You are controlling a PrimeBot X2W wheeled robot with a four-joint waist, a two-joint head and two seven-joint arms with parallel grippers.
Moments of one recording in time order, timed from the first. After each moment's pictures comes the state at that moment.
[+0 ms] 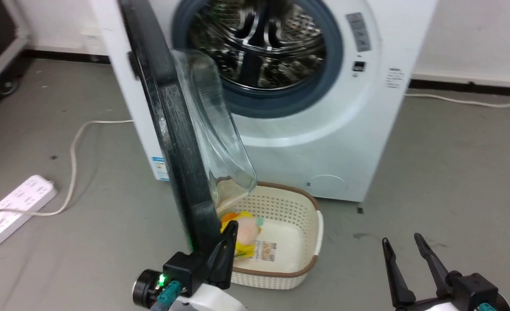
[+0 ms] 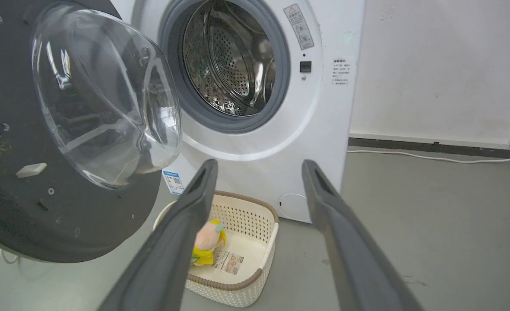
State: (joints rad) left arm -0.07 0.05 -0.35 0.13 -0.23 0.05 -0.19; right arm 0.08 -0.05 0.06 0.10 0.14 0.13 -0.26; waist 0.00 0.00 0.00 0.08
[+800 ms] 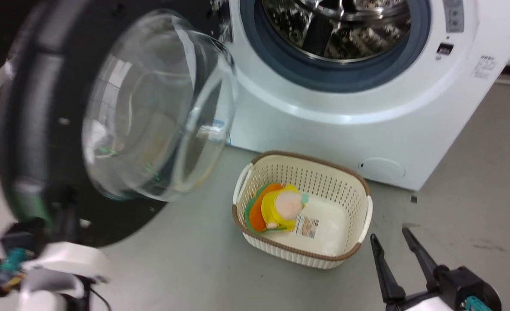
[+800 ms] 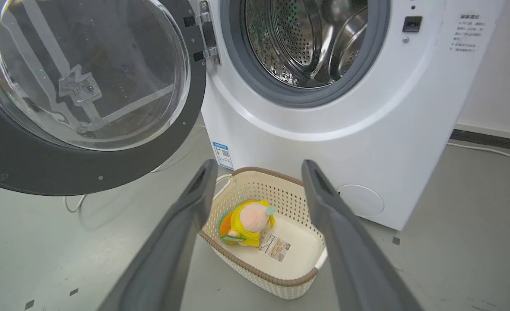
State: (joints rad) left arm -0.12 0.30 -0.02 0.14 -0.35 0.12 -0.16; right arm 0.05 -0.06 0.10 0.11 0.12 0.13 -0.26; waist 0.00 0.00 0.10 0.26
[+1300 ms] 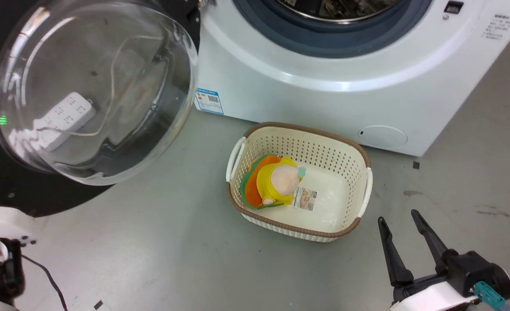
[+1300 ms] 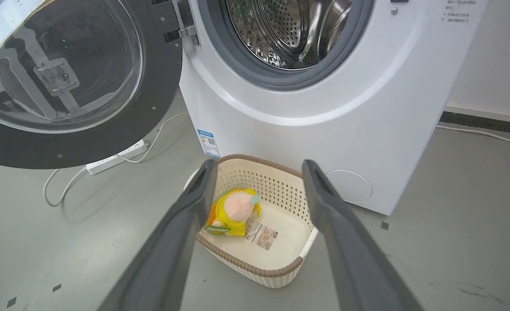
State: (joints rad) left arm -0.29 0.44 0.13 0.32 -0.43 0.11 -0.17; right arm 0.00 -0.08 0.09 0.09 0.10 0.13 -0.25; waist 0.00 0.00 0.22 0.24
